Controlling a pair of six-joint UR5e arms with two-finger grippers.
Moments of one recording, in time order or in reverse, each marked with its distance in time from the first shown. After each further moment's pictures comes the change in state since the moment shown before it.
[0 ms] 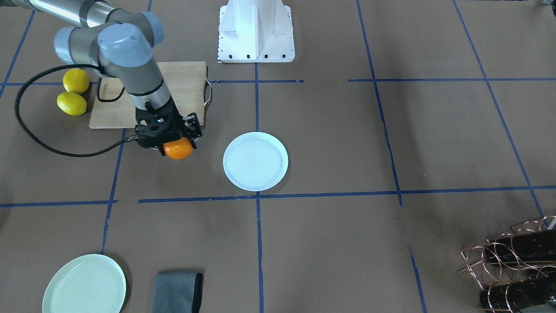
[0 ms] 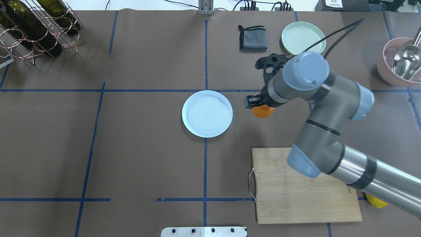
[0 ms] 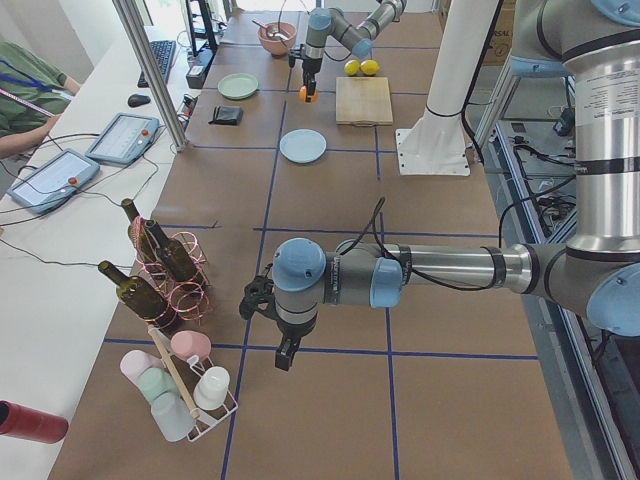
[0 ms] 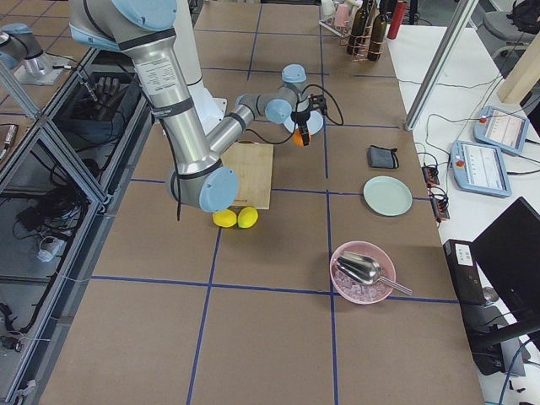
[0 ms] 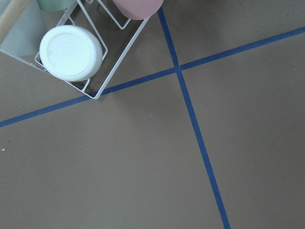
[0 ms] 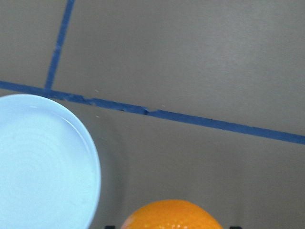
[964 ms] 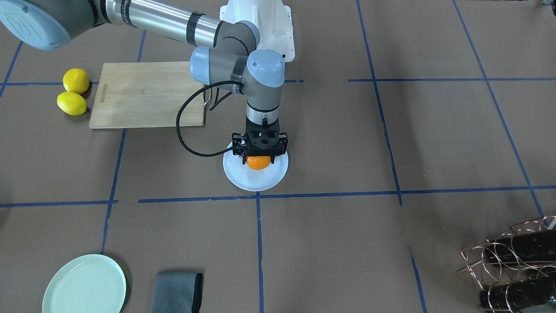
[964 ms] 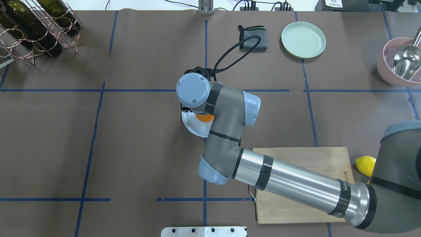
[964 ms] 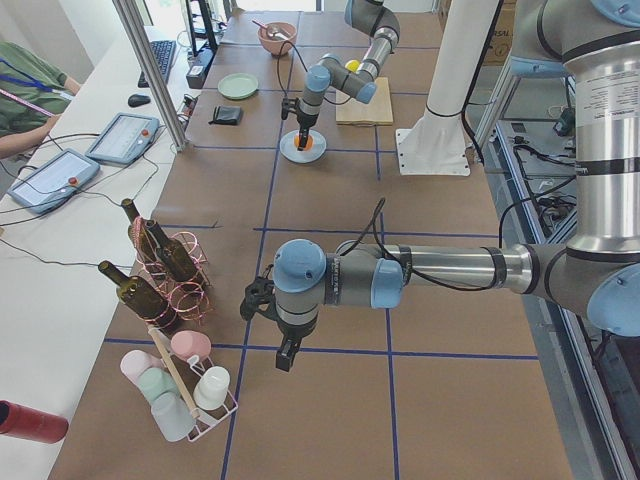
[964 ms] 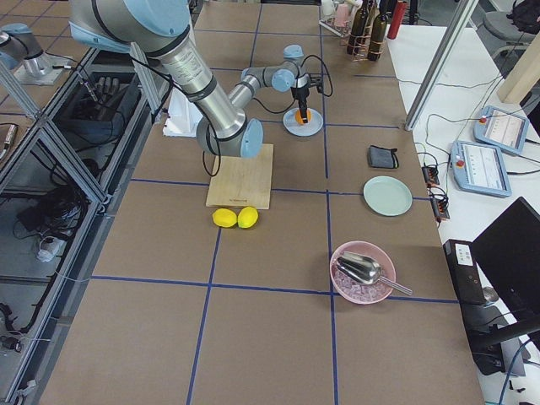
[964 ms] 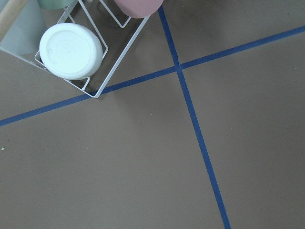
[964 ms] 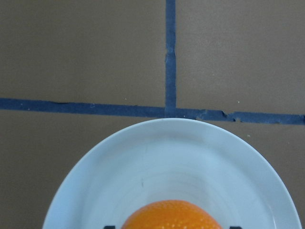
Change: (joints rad) left arm 0.000 0.001 0.001 0.000 0.000 0.000; right arm -0.154 0.386 -0.446 -0.049 -0.203 0.202
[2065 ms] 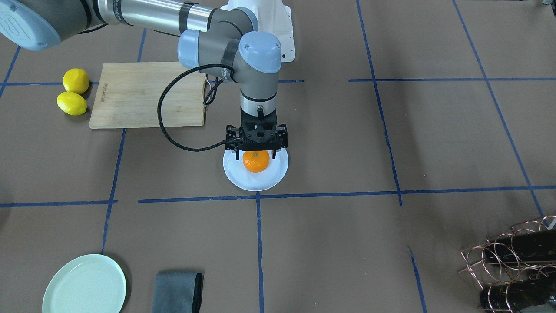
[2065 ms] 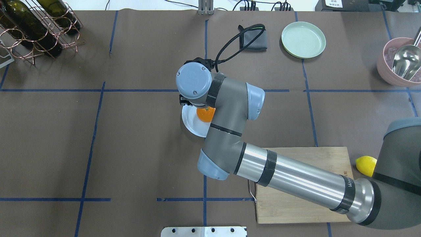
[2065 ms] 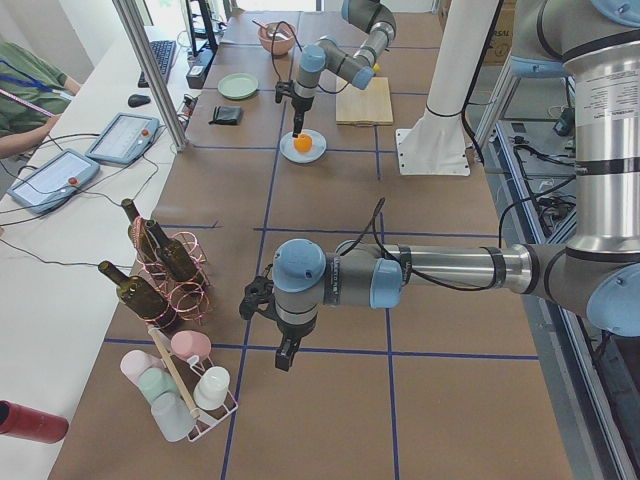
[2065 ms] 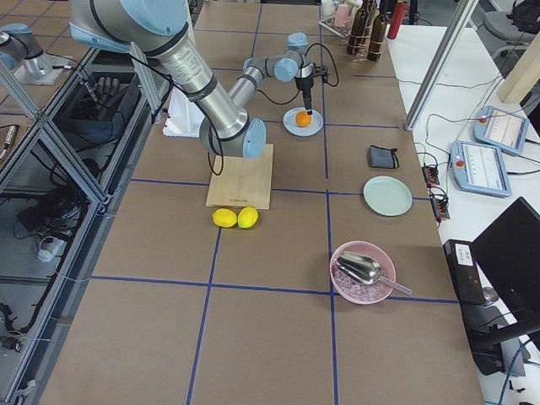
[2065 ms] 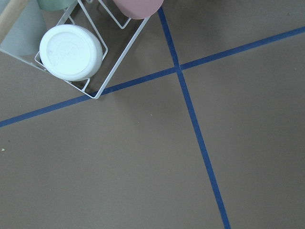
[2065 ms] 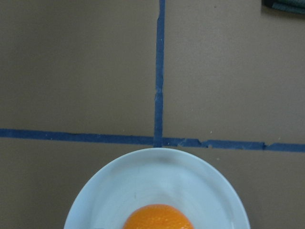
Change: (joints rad) left arm 0.000 -0.001 0.001 -0.001 0.000 0.000; right arm 0.084 -0.006 0.166 -0.139 0.080 -0.077
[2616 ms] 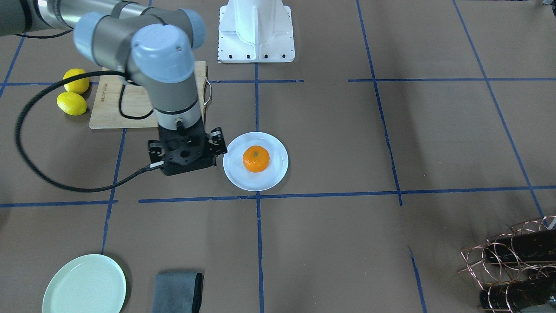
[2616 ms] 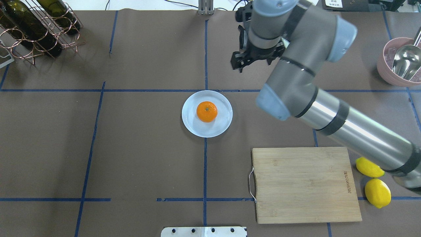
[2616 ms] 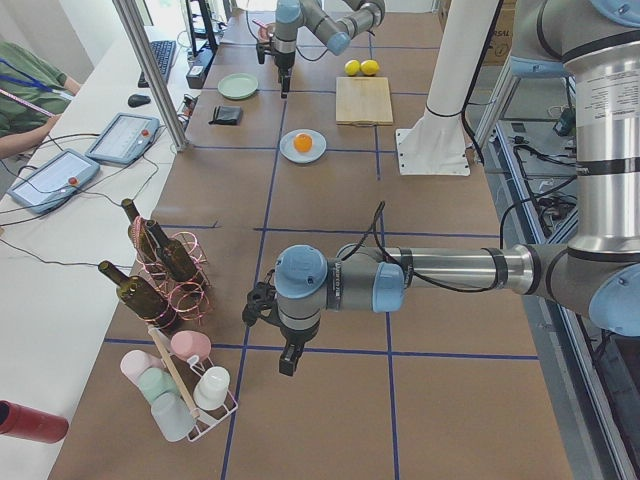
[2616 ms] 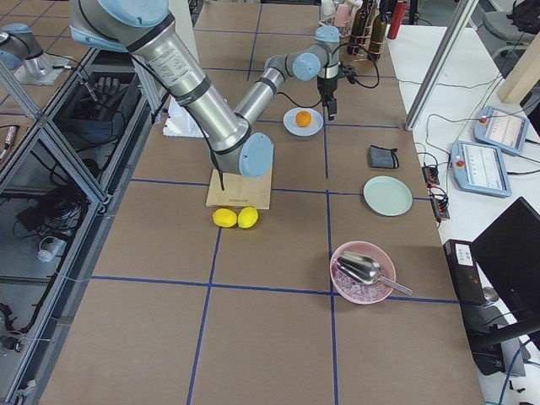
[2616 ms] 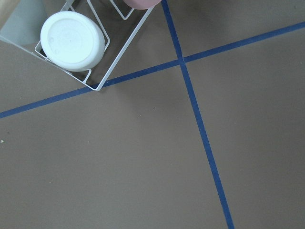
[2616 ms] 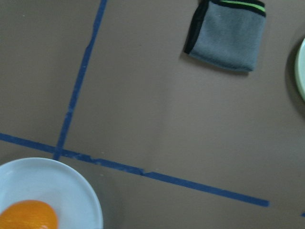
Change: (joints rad) left arm 0.000 0.007 0.009 0.008 0.003 -0.008; right arm 0.289 -0.174 0.166 -0.096 0.274 -0.478
